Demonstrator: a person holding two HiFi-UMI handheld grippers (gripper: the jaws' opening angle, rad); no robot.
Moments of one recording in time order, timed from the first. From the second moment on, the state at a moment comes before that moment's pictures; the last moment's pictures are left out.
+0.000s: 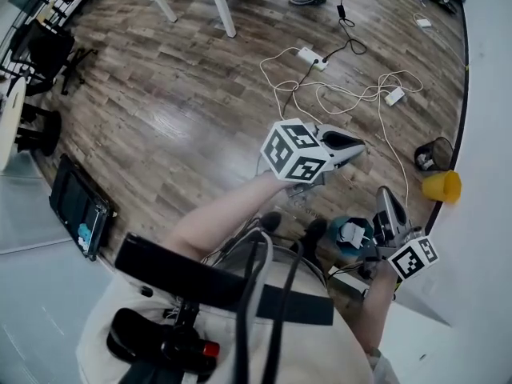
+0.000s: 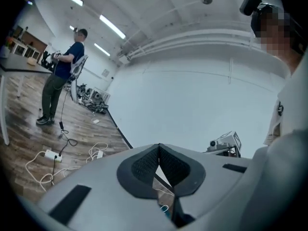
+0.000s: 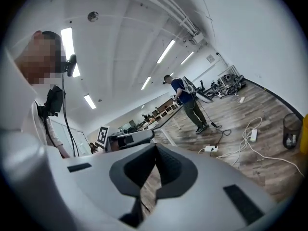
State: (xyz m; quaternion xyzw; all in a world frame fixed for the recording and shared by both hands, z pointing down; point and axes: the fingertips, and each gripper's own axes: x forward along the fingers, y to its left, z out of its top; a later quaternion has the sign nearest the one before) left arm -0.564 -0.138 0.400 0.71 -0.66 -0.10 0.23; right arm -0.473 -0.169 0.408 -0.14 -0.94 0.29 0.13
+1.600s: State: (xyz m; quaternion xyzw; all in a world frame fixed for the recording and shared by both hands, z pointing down) left arm -0.302 -0.157 0.302 0.84 -0.50 -0.10 0.20; right arm -0.202 -0.148 0.290 -0.04 -0.96 0.26 -0.02
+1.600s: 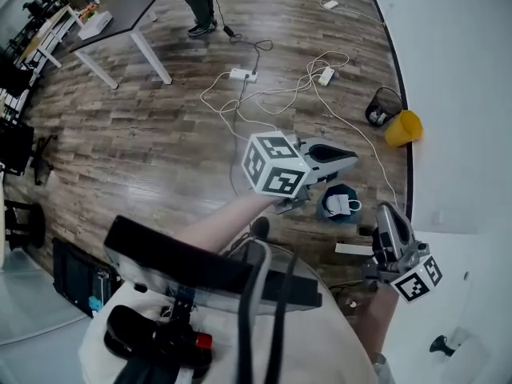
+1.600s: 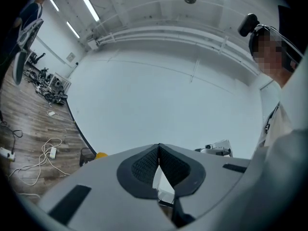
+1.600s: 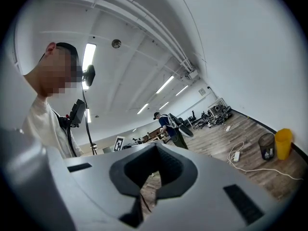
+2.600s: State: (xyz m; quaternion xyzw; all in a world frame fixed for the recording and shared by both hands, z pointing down) left arm -0.093 -0.105 0.347 0.80 -0.56 0.00 0.21; right arm 0.022 -0.114 0.333 -0.04 -0.94 0.33 -0.07
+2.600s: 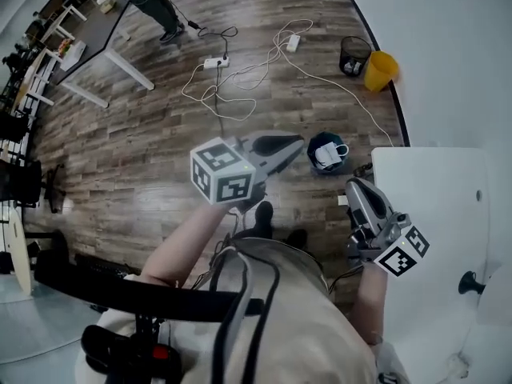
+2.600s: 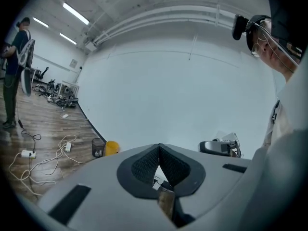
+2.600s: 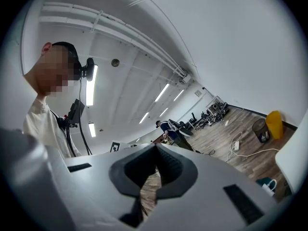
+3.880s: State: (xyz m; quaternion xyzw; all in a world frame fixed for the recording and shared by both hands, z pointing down) left arm -0.261 0.040 0.374 0.81 -0.54 -0.04 0.23; right arm -0.151 0.060 0.344 0.01 -0.97 0.25 0.06
